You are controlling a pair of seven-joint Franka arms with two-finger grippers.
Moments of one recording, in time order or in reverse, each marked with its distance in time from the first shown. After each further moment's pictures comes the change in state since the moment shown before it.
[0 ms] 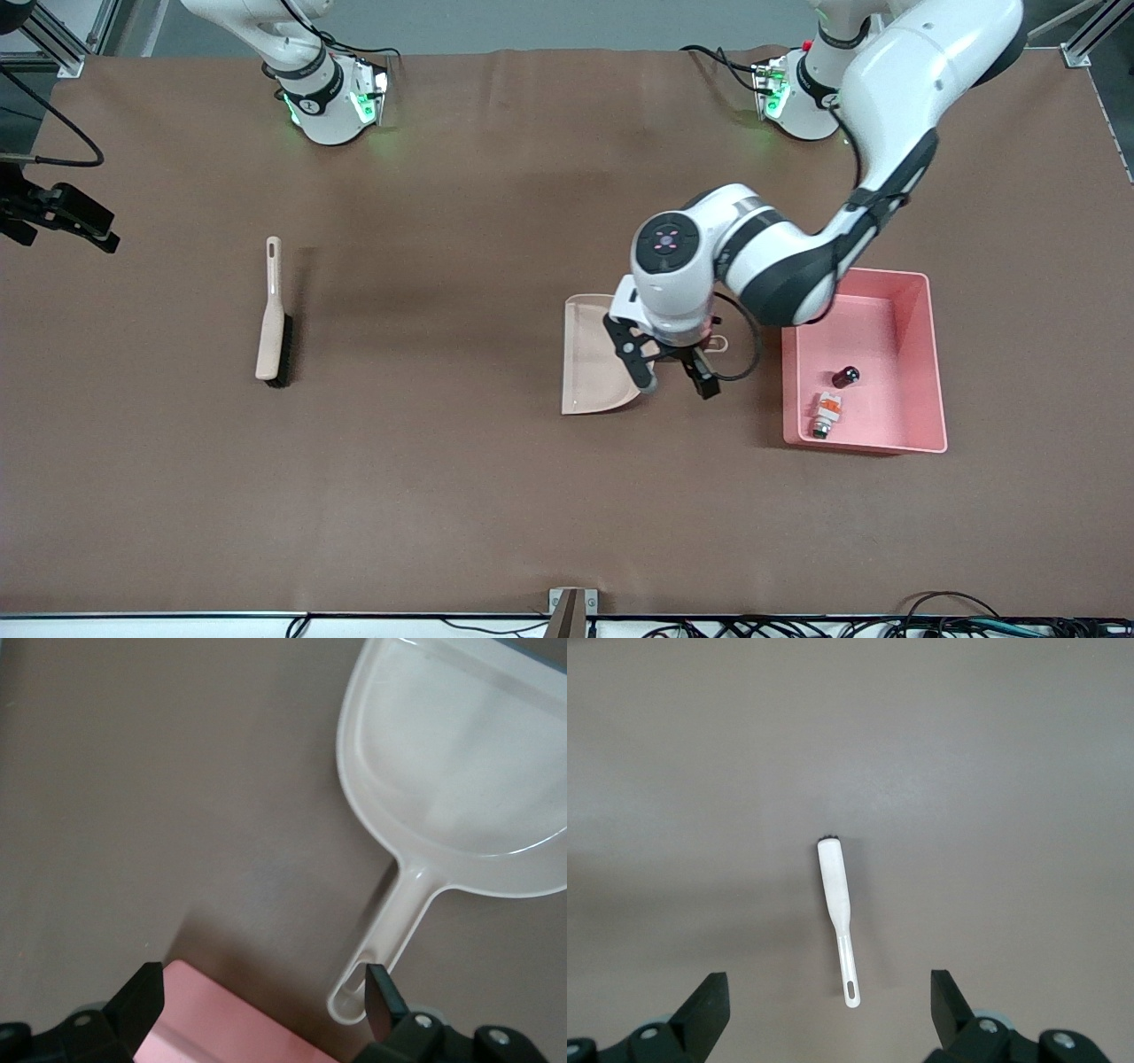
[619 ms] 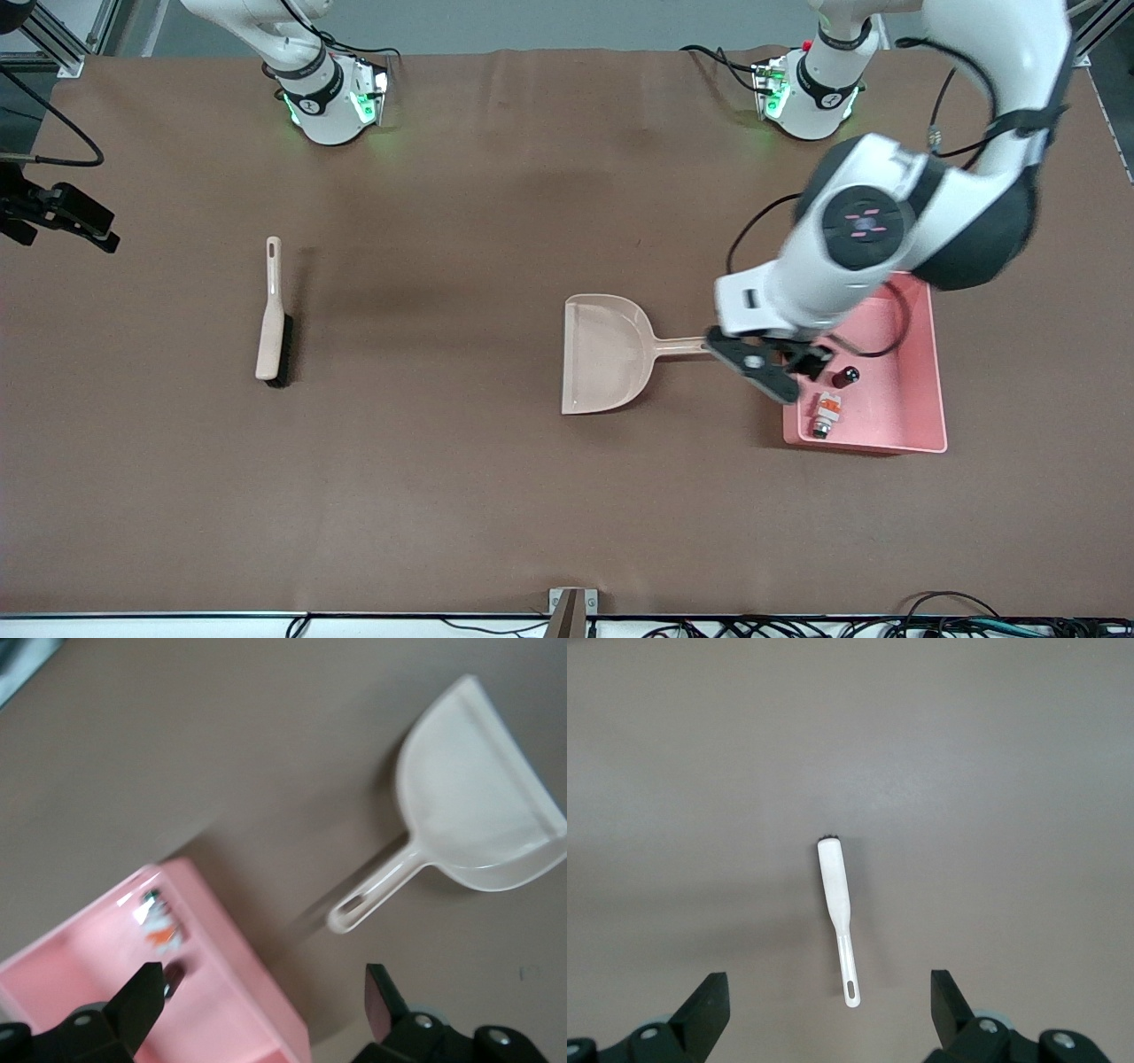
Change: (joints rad) left arm -0.022 -0.306 0.347 0.010 -0.524 -0.057 -0.062; right arm 0.000 0.000 0.000 0.000 0.000 -0.001 0.000
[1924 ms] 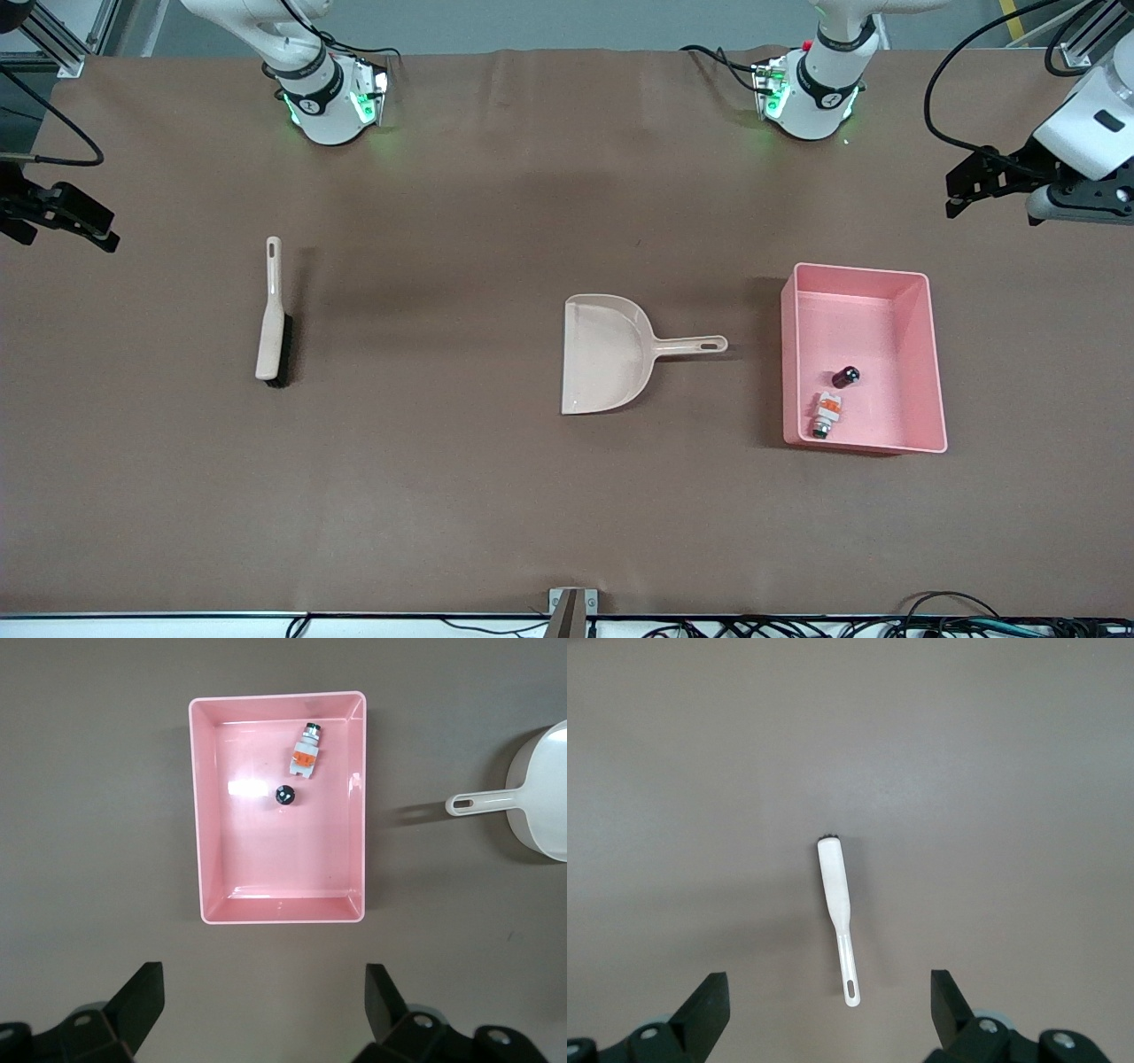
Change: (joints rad) left arm -0.045 -0.595 0.478 -0.384 -0.262 -0.107 -0.053; right arm 0.000 0.000 0.000 0.001 0.000 -0.002 0.000
